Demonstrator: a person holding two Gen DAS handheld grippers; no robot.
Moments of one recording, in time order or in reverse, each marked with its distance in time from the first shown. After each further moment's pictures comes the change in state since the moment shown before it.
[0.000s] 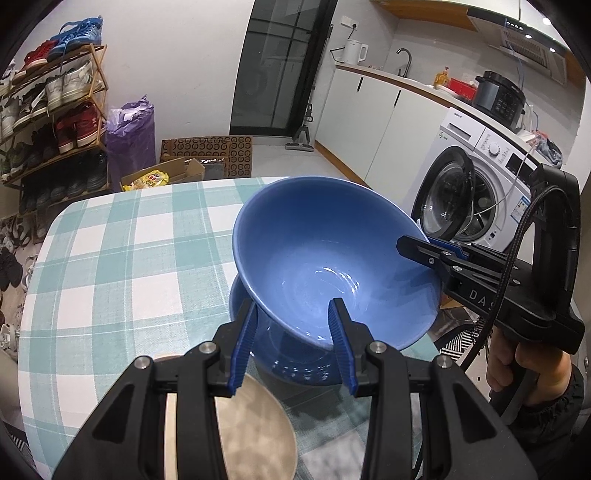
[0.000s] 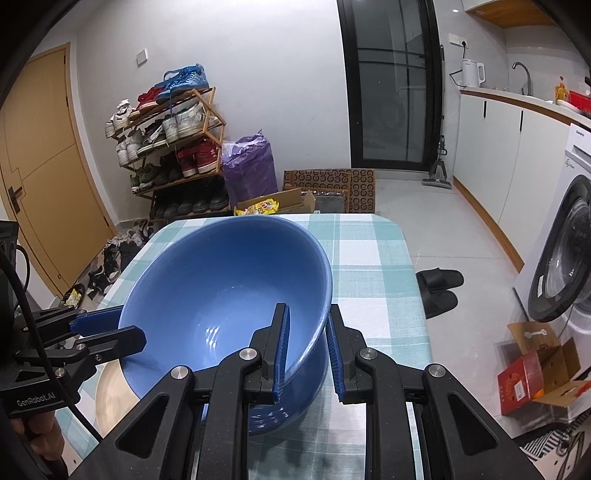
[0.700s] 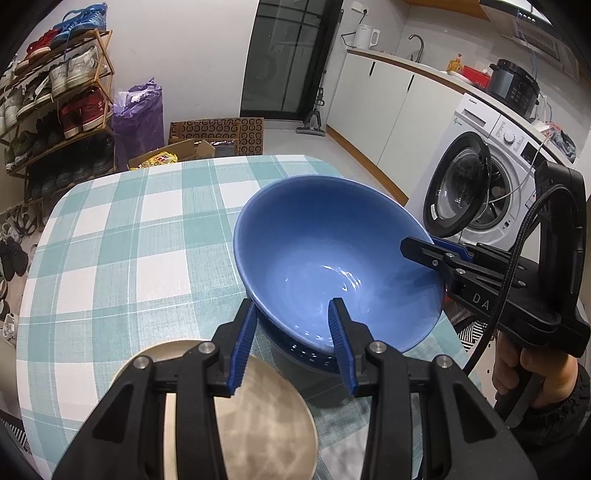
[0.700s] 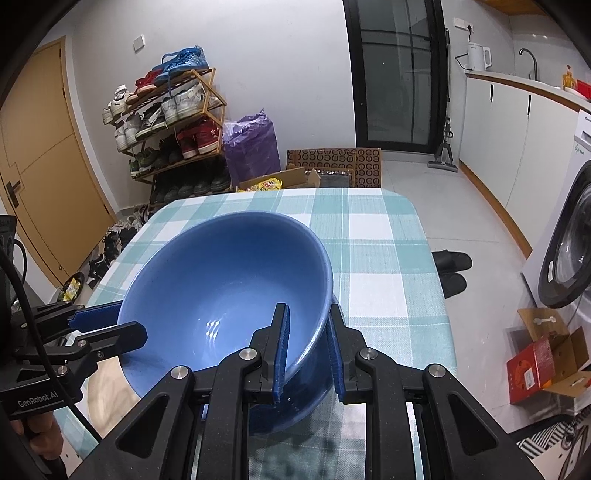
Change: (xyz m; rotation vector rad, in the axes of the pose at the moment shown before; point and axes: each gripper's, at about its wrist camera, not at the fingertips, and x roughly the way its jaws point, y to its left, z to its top) left arm 0.024 0.013 -0.014 -0.010 0.061 0.039; right arm 0.037 0.005 -0.021 0.007 0.070 0.008
